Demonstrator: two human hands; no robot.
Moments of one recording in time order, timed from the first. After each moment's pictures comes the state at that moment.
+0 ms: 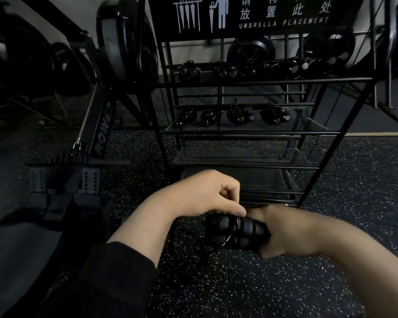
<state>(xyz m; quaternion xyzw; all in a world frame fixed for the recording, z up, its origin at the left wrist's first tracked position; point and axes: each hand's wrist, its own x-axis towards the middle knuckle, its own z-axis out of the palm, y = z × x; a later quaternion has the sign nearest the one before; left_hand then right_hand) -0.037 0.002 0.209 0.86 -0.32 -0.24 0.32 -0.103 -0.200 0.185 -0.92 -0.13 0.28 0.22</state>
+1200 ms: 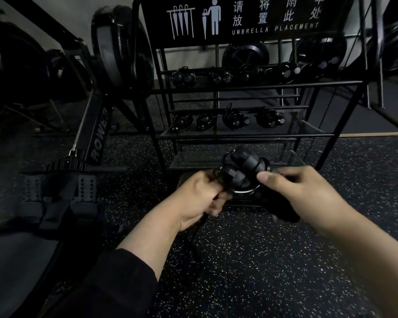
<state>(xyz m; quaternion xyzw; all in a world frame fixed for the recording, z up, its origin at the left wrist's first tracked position) -0.040 -0.009 0.187 0.71 -0.15 -0.27 0.63 -0.110 -0.209 0.223 -0.81 0.06 0.02 0.59</state>
